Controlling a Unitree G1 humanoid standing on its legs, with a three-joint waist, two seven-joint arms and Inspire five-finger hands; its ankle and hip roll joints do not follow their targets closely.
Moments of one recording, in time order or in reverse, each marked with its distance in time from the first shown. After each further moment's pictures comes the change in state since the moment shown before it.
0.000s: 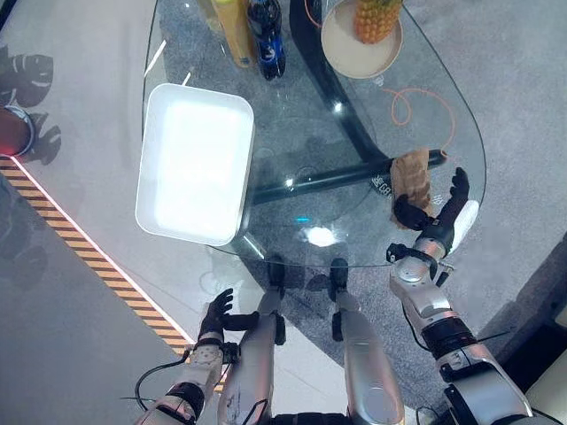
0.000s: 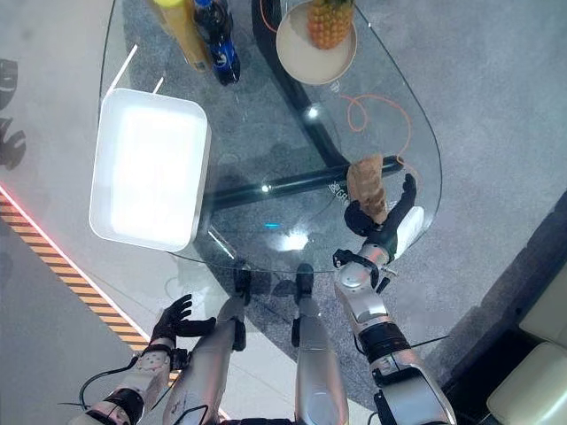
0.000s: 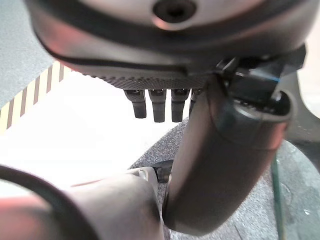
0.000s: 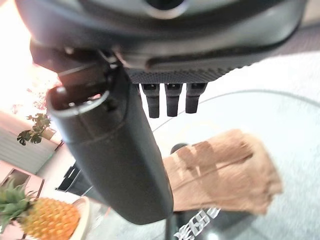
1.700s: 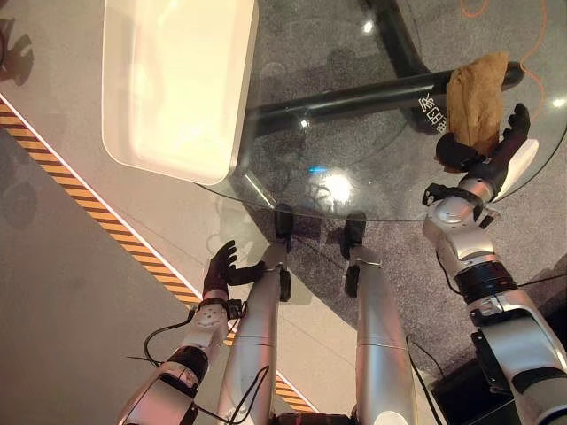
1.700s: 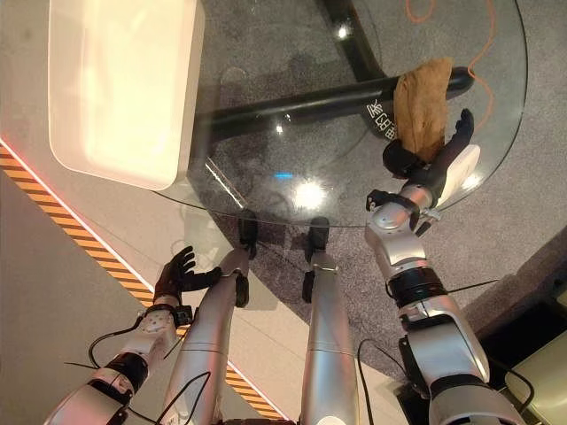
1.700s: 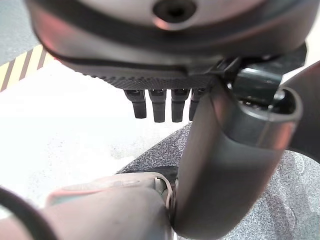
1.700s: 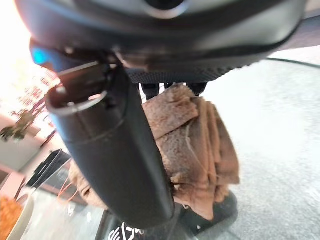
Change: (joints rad) left arm -0.155 0.040 -0.031 -0.096 -0.126 -0.048 0.013; right arm -0.322 -0.241 0.027 0.113 0.232 0.045 0.074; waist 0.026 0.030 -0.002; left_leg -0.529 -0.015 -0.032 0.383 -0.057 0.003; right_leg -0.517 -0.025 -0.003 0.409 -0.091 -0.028
